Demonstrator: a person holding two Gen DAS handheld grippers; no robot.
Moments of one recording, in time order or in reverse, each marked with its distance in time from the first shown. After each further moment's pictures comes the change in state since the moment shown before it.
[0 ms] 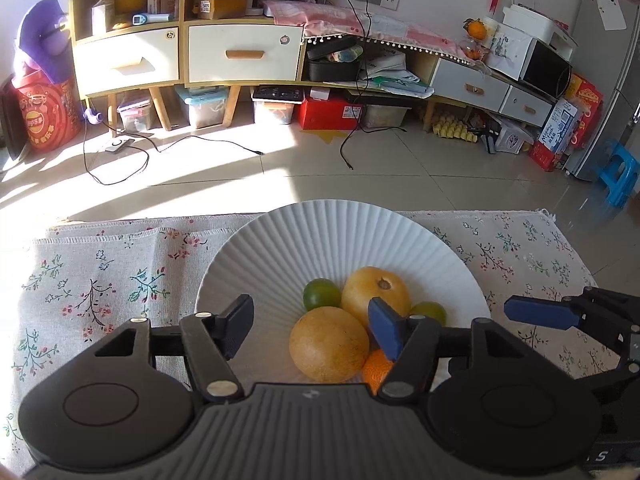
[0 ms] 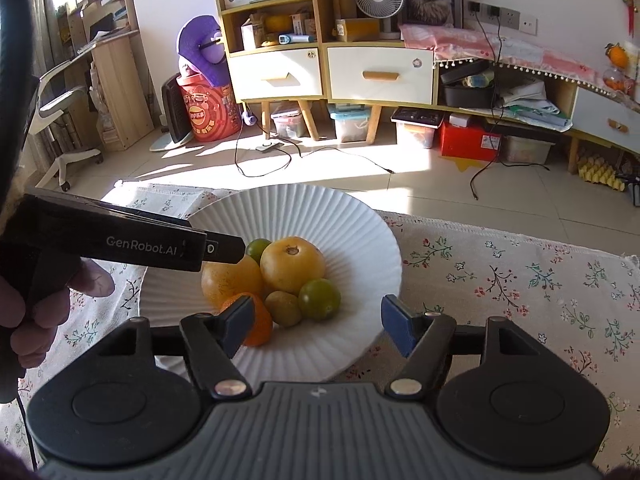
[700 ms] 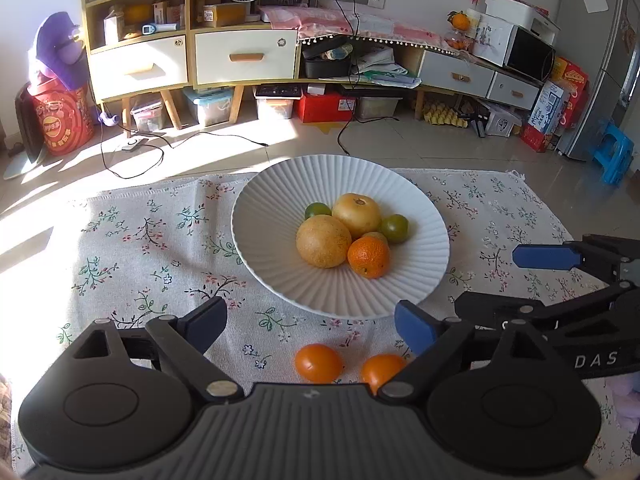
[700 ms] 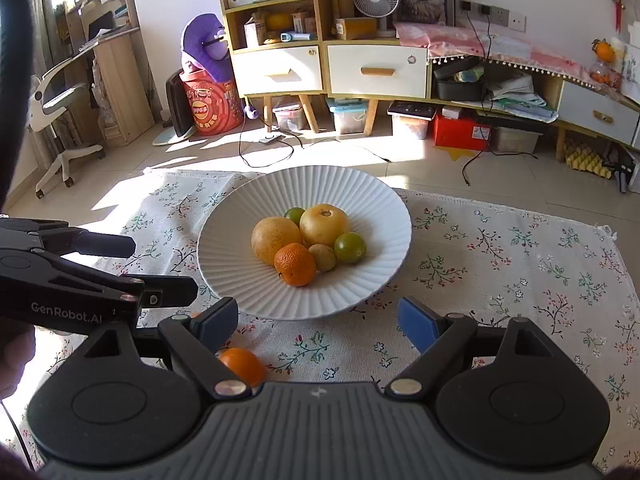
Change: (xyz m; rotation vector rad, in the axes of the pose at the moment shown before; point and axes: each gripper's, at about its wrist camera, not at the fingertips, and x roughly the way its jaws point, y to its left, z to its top) left arm -0.074 -0.004 -0.057 0.045 0.002 0.022; right arm -0.047 0.025 -0.022 0.016 0.018 -0.020
